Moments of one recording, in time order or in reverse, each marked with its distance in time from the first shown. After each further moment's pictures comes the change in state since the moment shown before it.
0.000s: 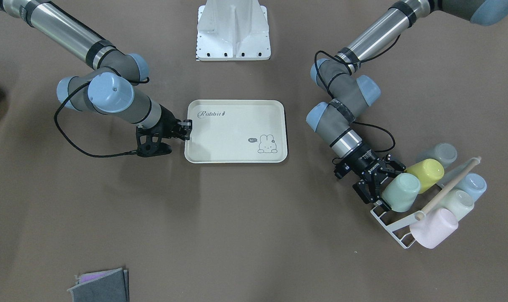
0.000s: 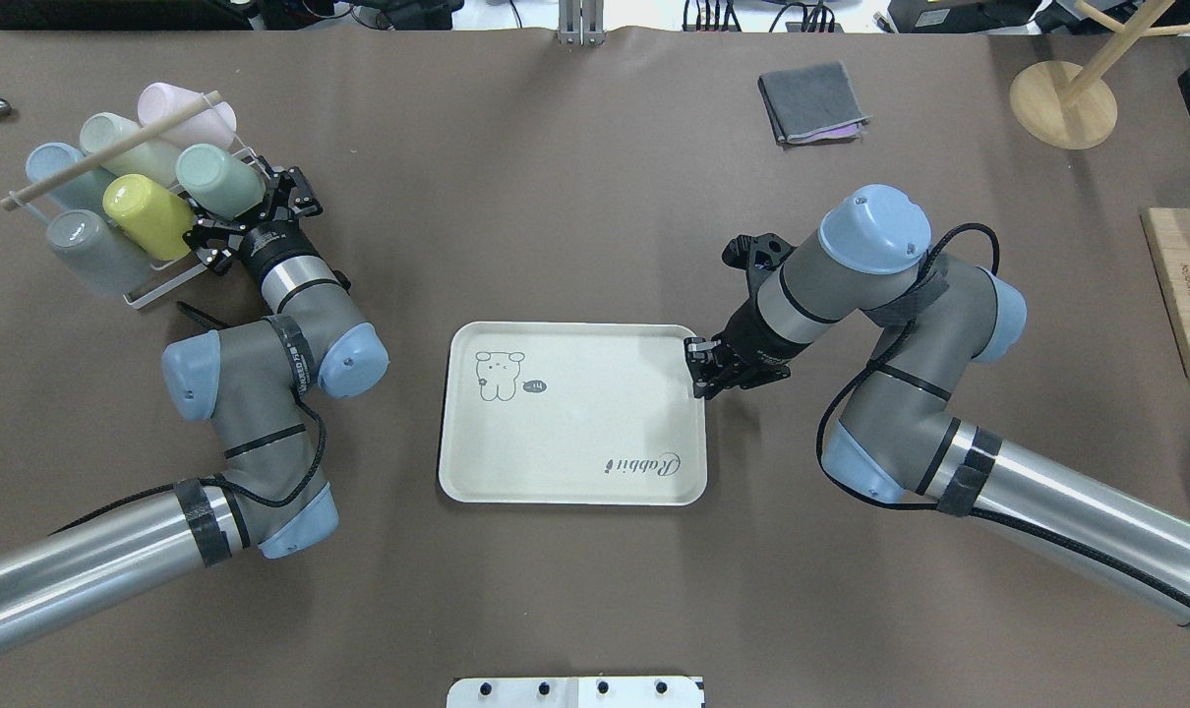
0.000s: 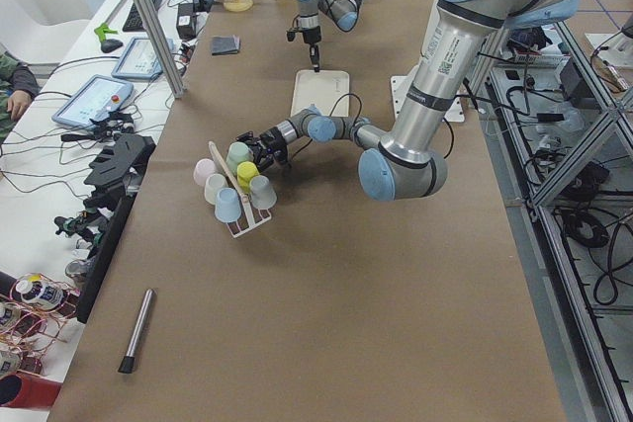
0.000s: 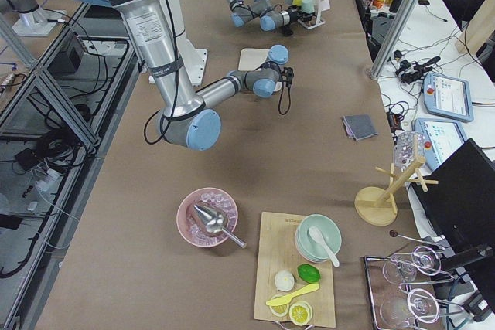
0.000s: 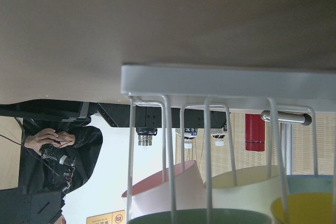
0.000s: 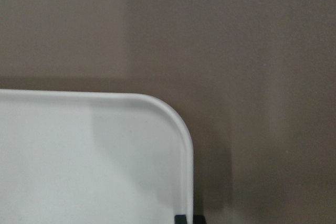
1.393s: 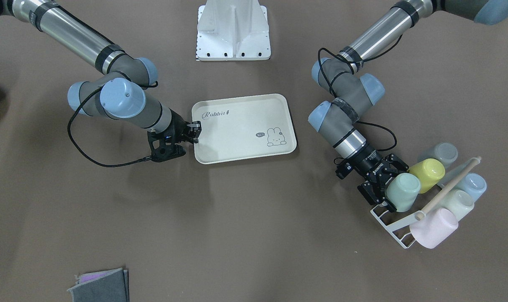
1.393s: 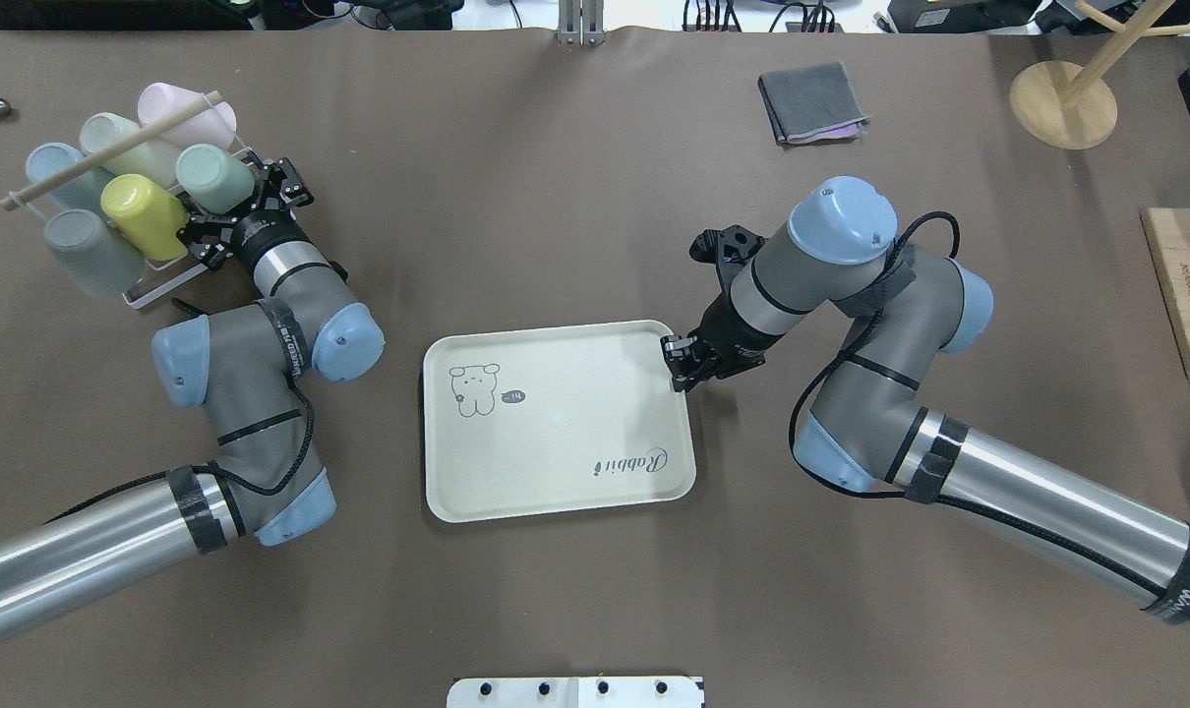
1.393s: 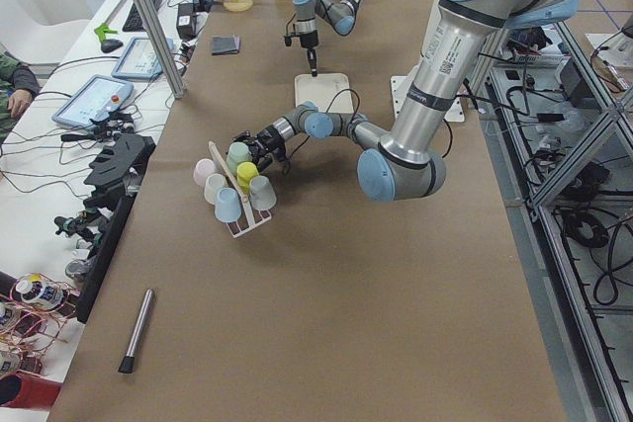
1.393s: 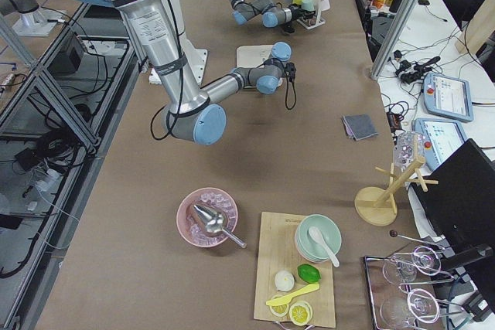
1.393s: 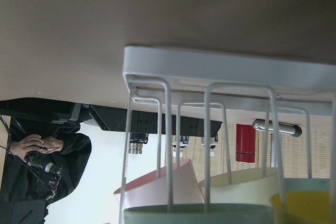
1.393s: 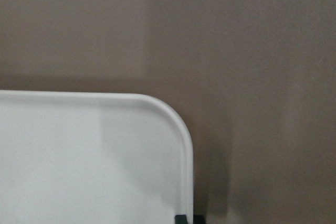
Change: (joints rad) left arm -0.023 0.001 -0.027 0.004 -0.083 -0.002; right arm -0.013 0.073 -0.073 0.006 -0.001 -0.115
